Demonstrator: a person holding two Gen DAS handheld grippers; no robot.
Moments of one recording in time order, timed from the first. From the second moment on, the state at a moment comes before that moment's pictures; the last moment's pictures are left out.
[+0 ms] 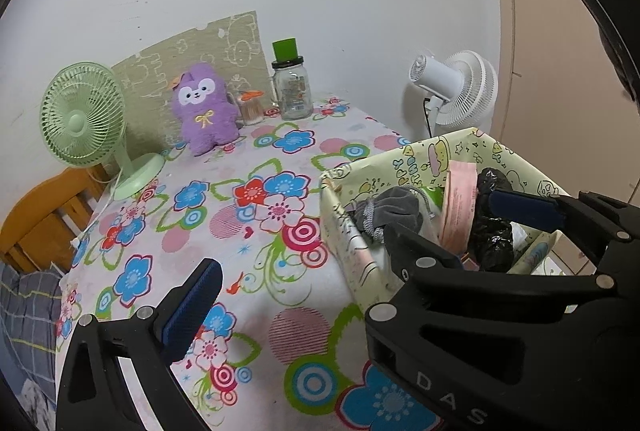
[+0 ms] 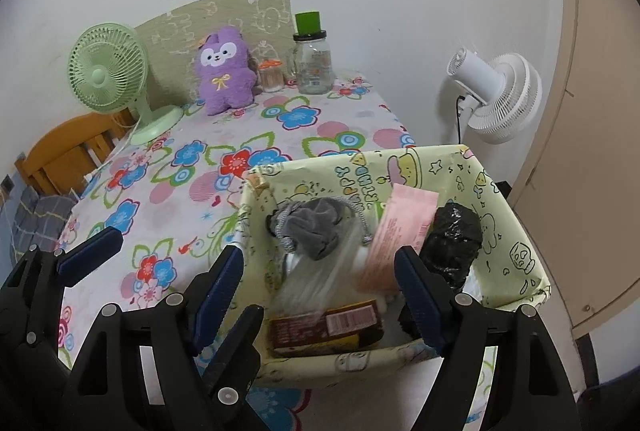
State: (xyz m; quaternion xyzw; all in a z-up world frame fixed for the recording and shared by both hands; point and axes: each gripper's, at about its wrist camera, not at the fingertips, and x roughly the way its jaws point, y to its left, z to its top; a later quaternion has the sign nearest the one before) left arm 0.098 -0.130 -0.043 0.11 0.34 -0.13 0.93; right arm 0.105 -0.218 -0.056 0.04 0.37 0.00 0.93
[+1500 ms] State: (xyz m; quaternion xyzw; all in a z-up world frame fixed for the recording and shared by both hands) left arm 0.046 0.011 -0.021 0.03 0.29 -0.01 0.96; right arm 0.036 -0.149 -0.017 0.00 0.26 0.01 0.97
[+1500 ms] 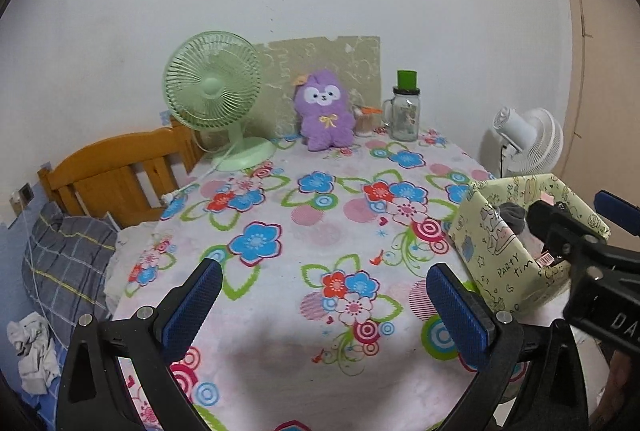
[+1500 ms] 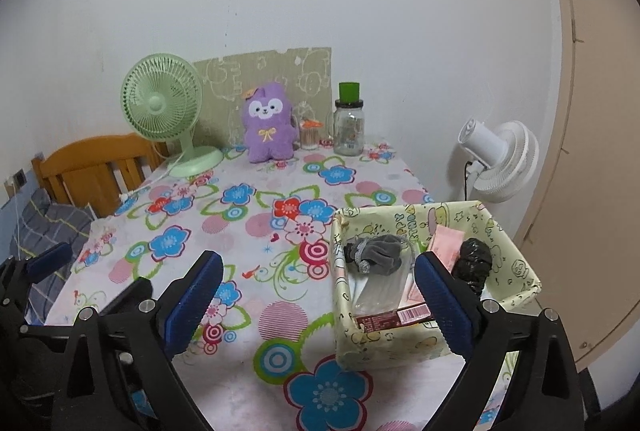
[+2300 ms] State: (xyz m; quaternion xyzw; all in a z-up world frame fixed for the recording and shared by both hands) left arm 0.011 0.029 -0.005 -0.01 0.25 -0.01 0.97; right arm 0.006 -0.149 -0.010 -0.01 0.23 0.02 0.97
